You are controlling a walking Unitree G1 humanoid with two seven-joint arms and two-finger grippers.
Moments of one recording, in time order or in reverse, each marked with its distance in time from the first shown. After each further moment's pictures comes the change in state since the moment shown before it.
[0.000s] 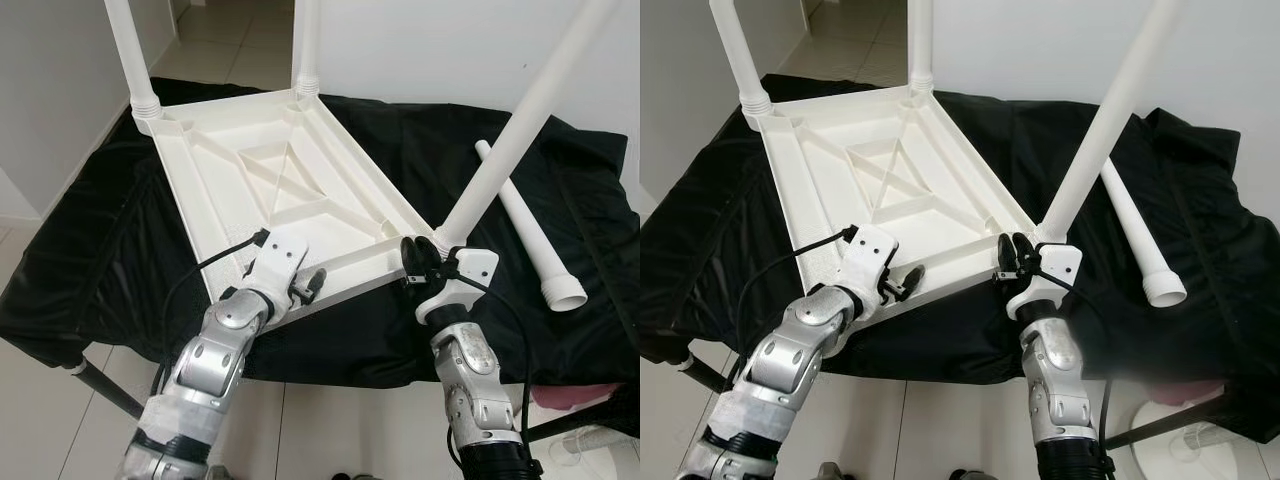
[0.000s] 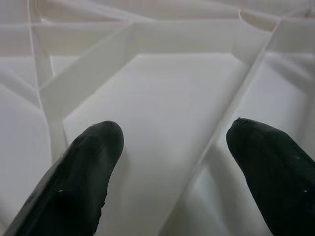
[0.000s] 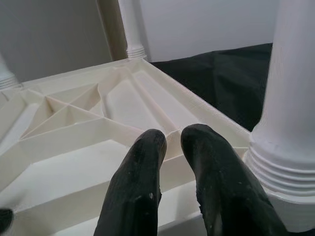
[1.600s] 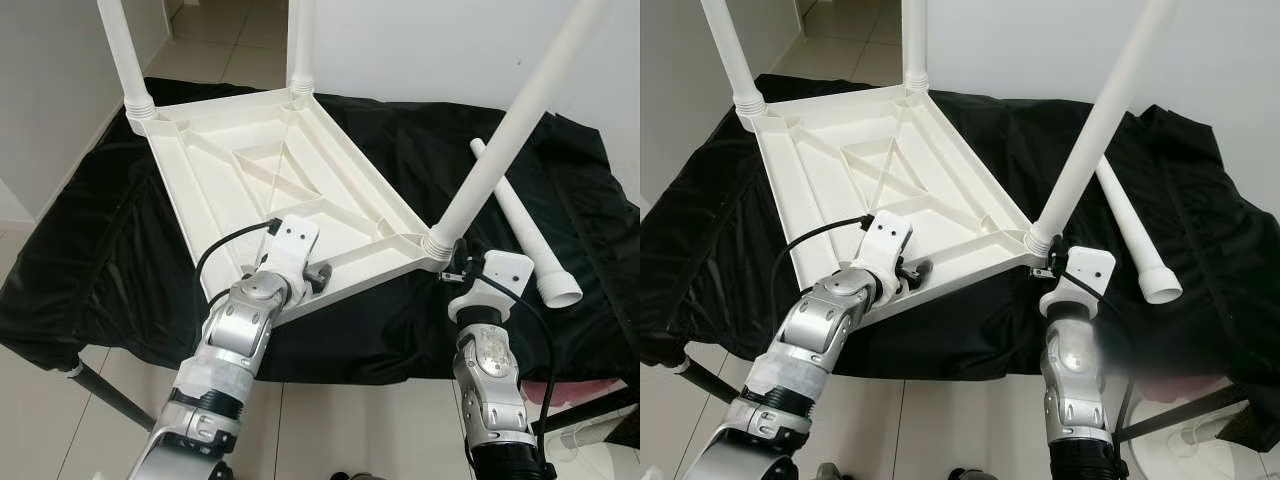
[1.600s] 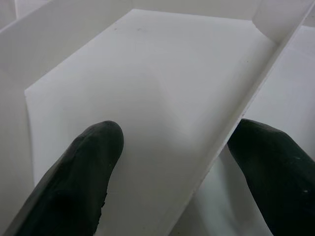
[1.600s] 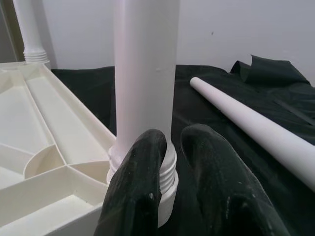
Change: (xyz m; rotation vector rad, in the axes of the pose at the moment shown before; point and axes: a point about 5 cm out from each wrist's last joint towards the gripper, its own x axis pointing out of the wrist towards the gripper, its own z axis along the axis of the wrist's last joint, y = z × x) left arm 0.025 0.004 -0.008 -0.089 0.192 0.072; right arm -0.004 -0.035 0.009 -0.208 -0.051 -0.313
